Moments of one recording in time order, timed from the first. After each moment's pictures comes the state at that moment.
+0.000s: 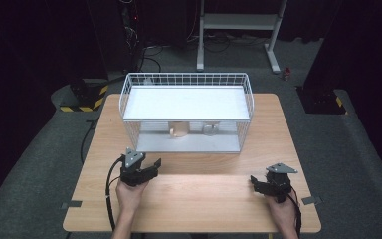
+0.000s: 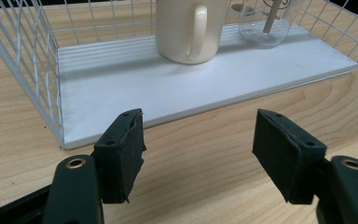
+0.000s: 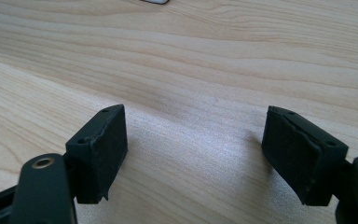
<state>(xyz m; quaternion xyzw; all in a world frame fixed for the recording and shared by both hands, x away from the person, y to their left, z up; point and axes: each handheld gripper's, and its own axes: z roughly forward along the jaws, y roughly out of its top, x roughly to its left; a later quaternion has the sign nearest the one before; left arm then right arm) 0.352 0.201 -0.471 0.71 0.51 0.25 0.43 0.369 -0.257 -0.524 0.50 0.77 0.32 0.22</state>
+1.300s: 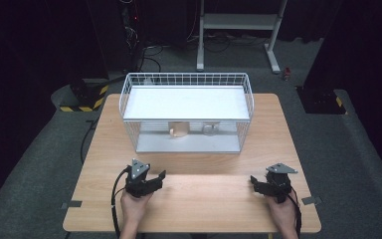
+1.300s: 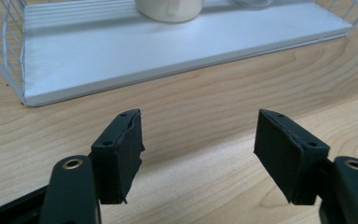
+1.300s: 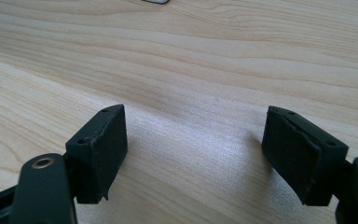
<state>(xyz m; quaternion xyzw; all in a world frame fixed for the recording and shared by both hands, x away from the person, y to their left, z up) 0.334 0.186 -0.499 0.72 0.51 0.23 0.41 0.368 -0.257 -0.524 0.50 0.77 0.32 0.22</state>
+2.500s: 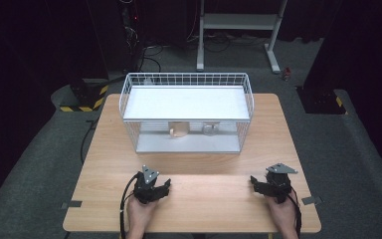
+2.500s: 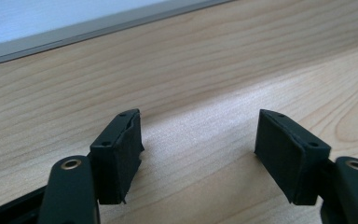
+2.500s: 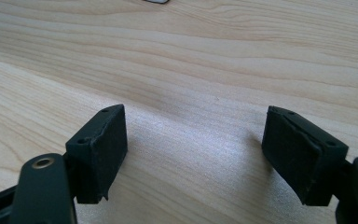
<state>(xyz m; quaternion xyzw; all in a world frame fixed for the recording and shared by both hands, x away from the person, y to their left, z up) 0.332 0.164 -0.528 0.76 0.50 0.24 0.34 0.368 -0.257 -0.524 0.50 0.77 0.32 0.22</state>
